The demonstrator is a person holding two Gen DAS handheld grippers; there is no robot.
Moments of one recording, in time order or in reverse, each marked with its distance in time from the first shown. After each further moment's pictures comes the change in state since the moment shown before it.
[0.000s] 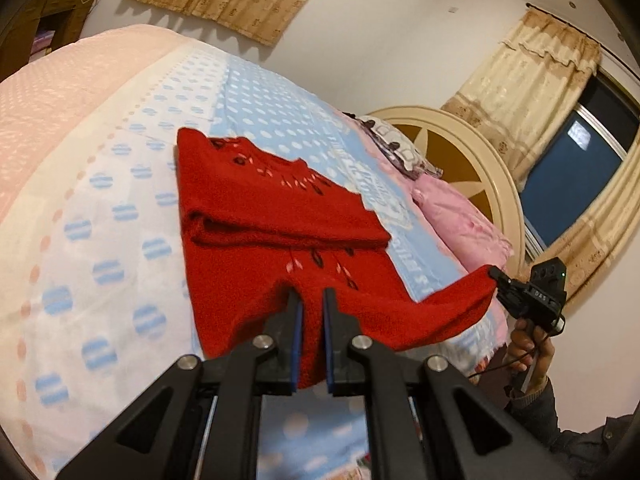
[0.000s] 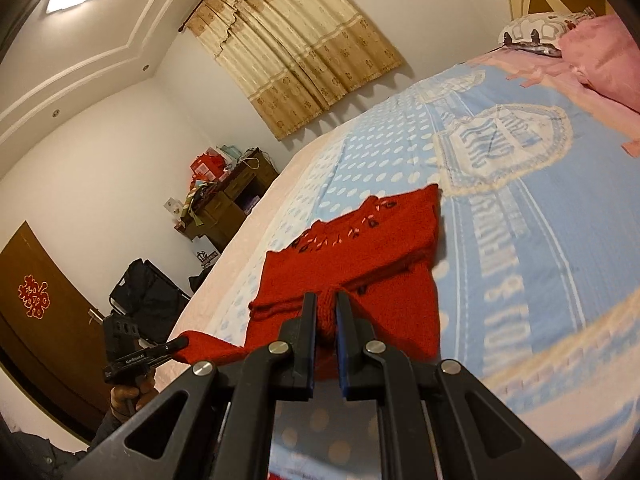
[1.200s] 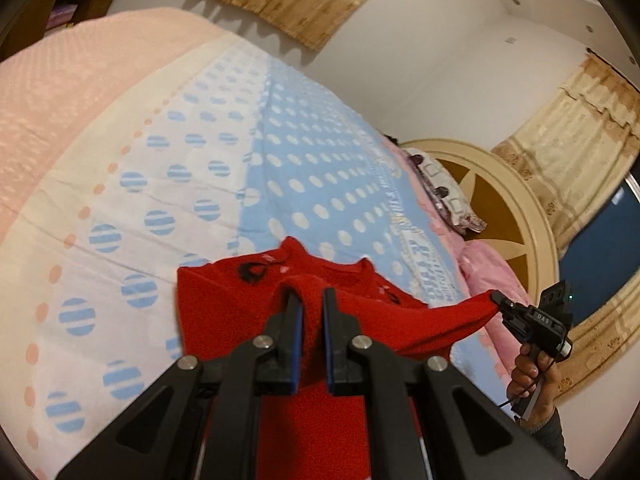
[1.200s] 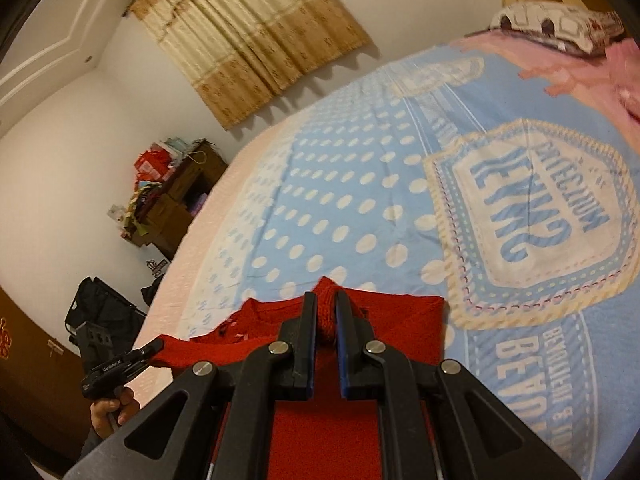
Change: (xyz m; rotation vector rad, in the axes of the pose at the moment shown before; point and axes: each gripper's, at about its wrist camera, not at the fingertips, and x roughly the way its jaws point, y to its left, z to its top) left arm 0.130 0.090 0.169 -0.142 0.000 0.060; right arm 0.208 -0.058 0.170 0.058 0.094 -0.168
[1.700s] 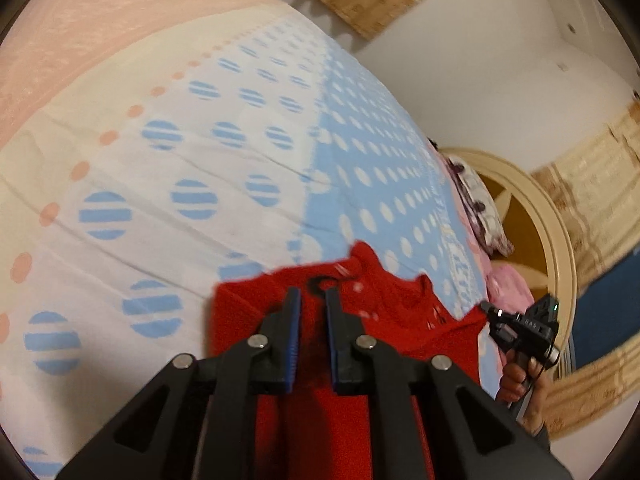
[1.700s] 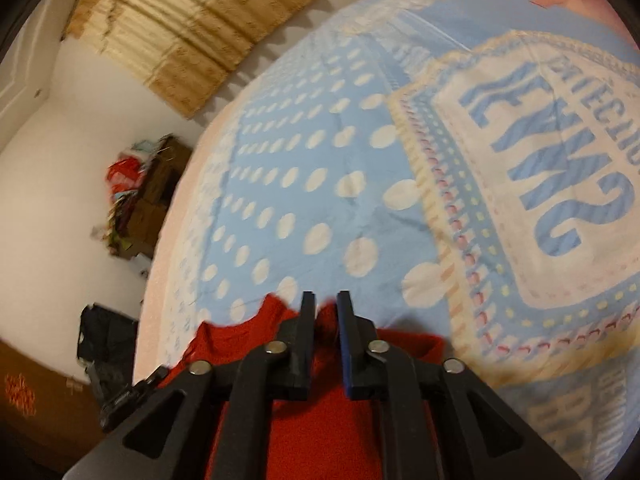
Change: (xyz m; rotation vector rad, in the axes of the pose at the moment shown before) left arm 0.048 0.056 0.008 -0.172 0.029 0.063; right arm 0.108 -0.064 0.022 0.196 0.128 -0.035
